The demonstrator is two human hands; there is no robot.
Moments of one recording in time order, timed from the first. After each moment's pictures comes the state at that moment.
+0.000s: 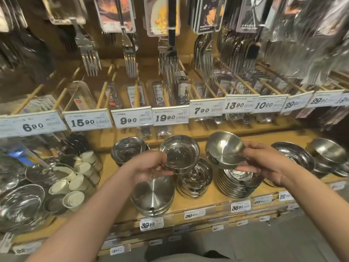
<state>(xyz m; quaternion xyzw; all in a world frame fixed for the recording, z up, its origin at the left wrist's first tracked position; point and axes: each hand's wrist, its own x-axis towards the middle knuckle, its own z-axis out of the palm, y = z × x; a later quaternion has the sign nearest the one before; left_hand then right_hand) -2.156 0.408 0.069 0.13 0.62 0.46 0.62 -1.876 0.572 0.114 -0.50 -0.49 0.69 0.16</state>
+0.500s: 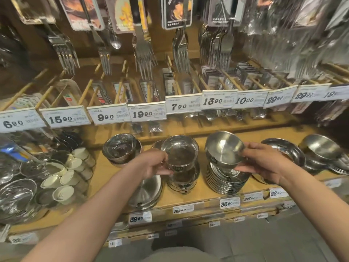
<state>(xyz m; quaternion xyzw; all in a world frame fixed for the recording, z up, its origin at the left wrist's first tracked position) -2.099 0.441 0.071 0.10 0.70 0.42 0.57 -1.833 0.597 0.102 -0.49 -0.47 0.72 0.15</state>
